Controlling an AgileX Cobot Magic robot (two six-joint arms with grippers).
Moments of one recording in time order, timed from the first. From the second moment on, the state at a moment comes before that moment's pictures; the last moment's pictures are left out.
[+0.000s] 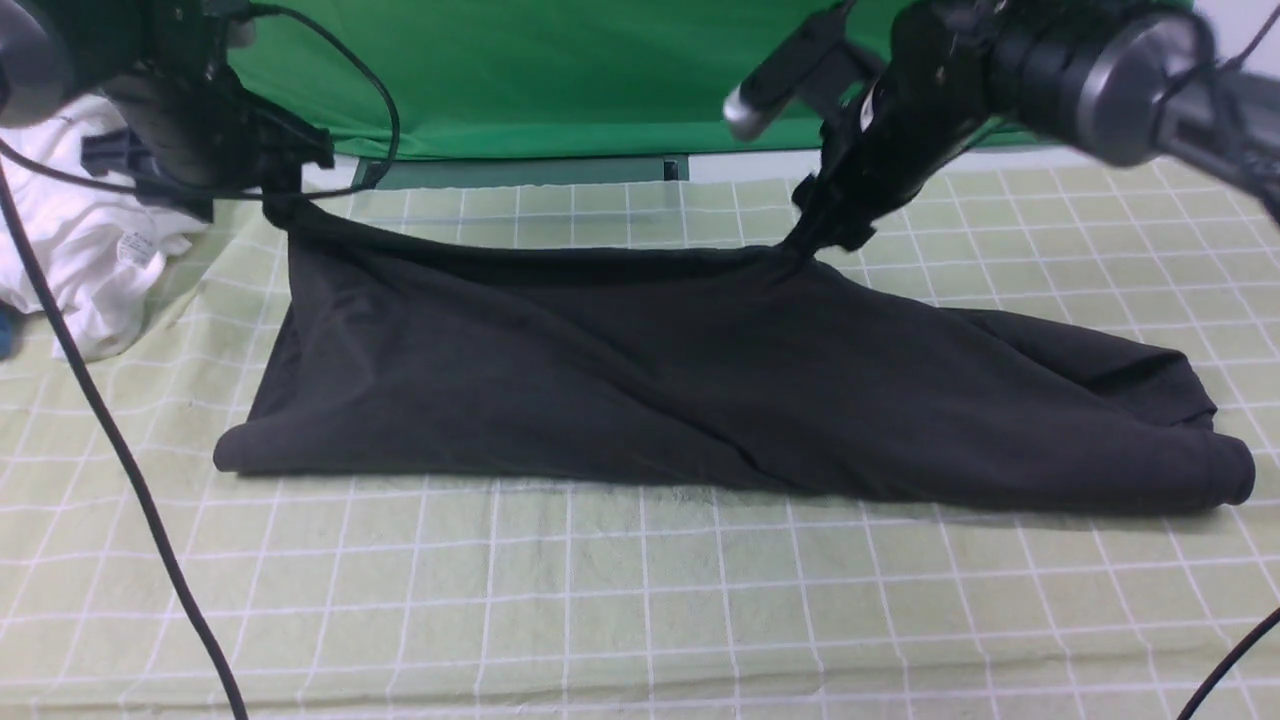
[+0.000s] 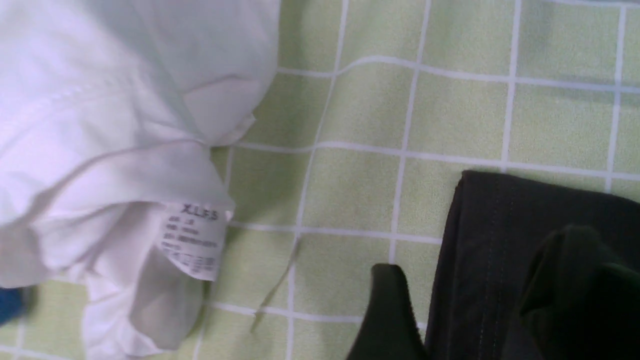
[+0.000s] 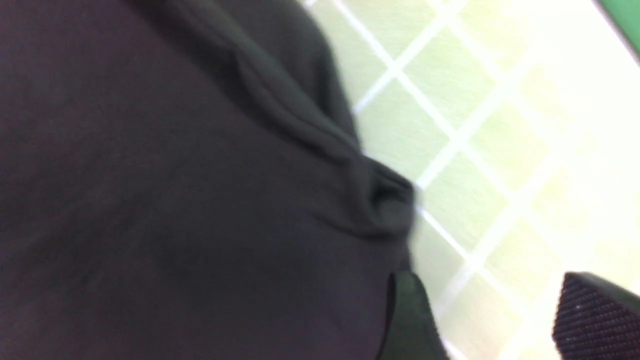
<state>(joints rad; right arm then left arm) 0.45 2.11 -1.86 -0.09 0.79 -0.29 0.04 2.07 -1.79 0.19 0.88 -0.21</state>
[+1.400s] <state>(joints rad) 0.09 2.00 -1.44 0.19 0.90 -0.43 -0.09 1.91 -1.26 0.03 0.81 -0.02</state>
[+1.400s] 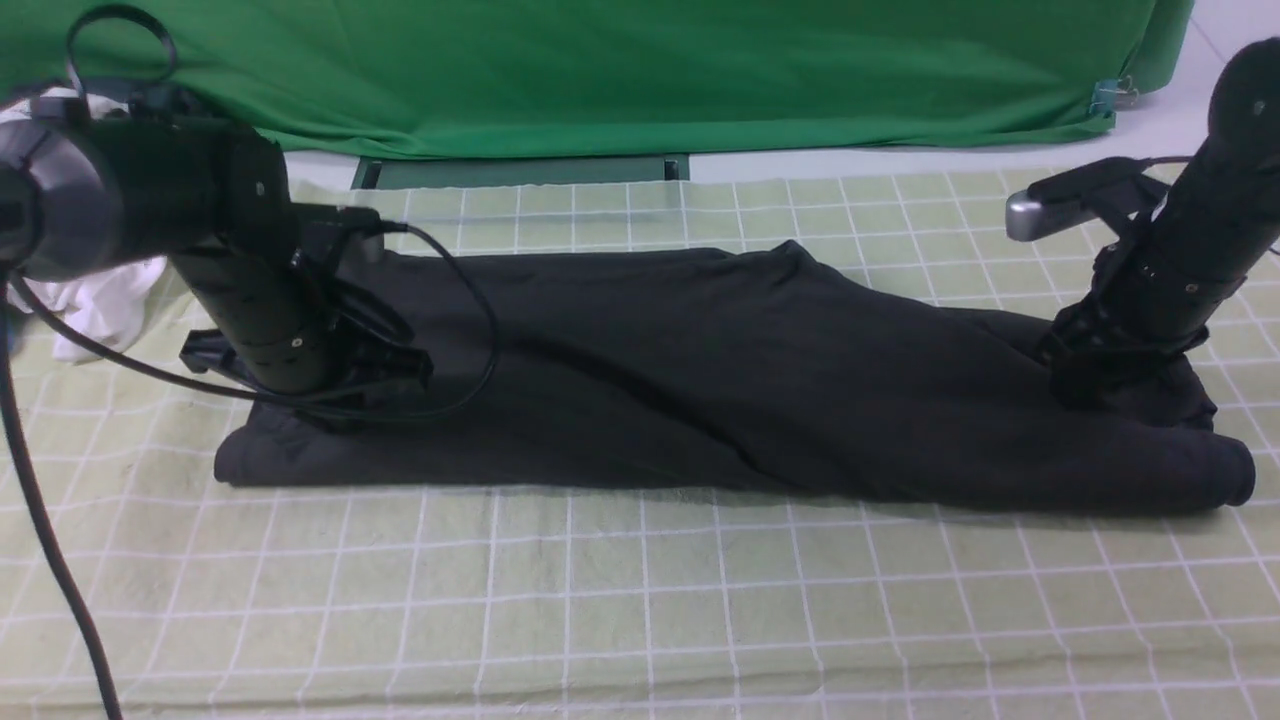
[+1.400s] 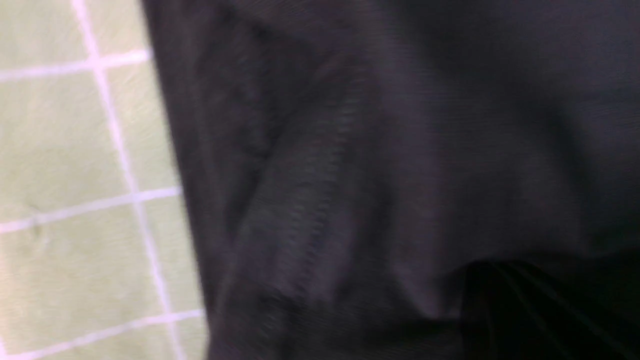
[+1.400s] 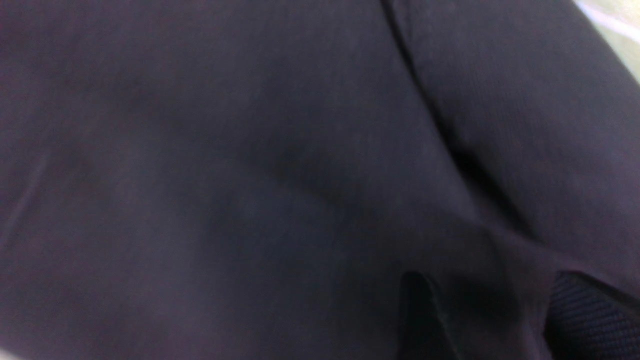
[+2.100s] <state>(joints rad) 0.09 1.99 -1.44 0.20 0.90 -0.45 -0.09 1.92 -1.26 0.06 0.80 -0.04</state>
